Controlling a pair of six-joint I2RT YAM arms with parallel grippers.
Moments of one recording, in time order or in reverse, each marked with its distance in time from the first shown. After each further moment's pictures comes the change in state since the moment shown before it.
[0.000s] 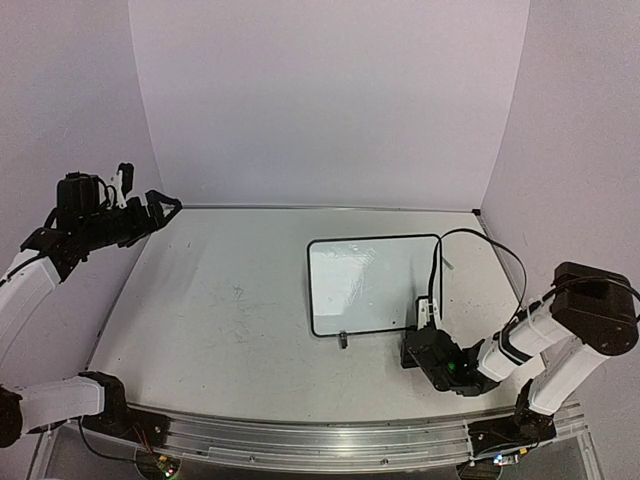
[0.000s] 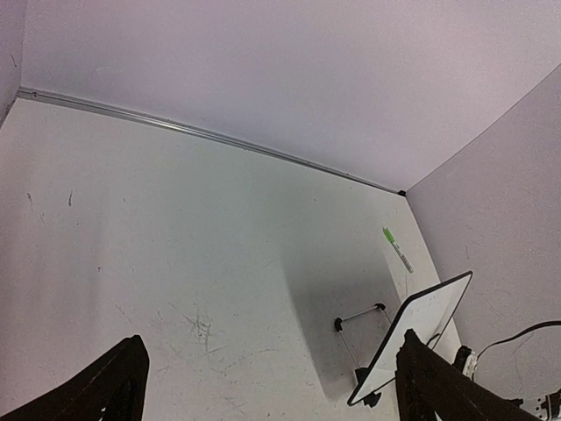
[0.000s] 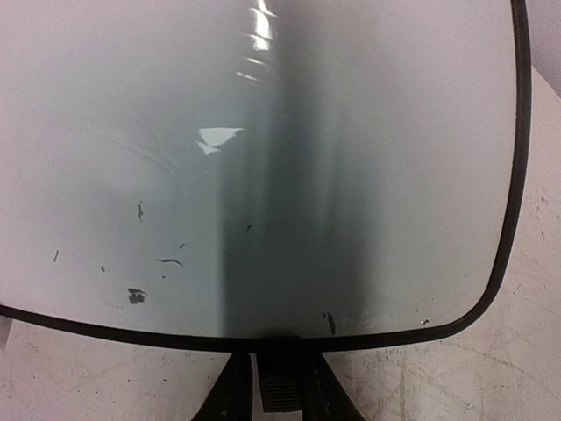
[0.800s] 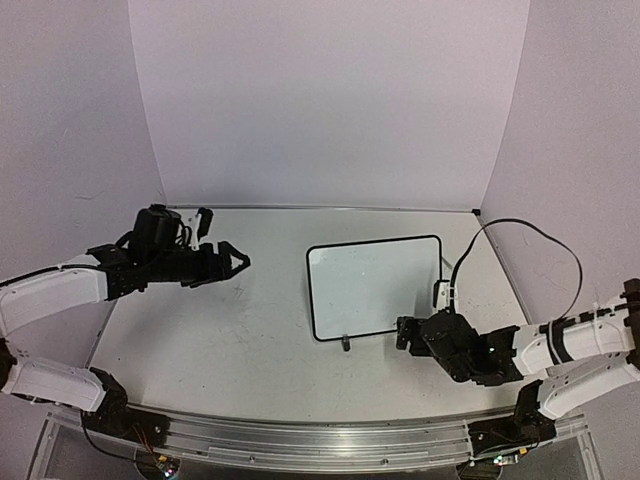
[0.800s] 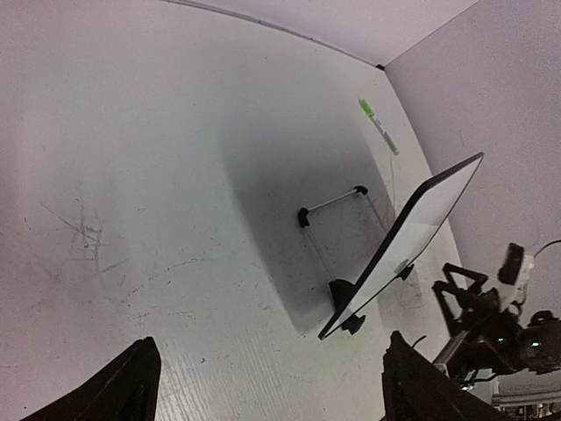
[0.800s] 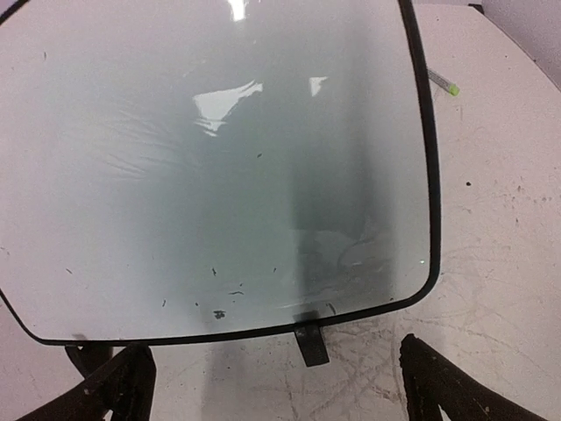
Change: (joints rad) left arm -0.445 0.217 -0.152 0.189 -0.144 -0.130; right arm 0.039 -0.379 0.073 -0.445 -0.014 0.205
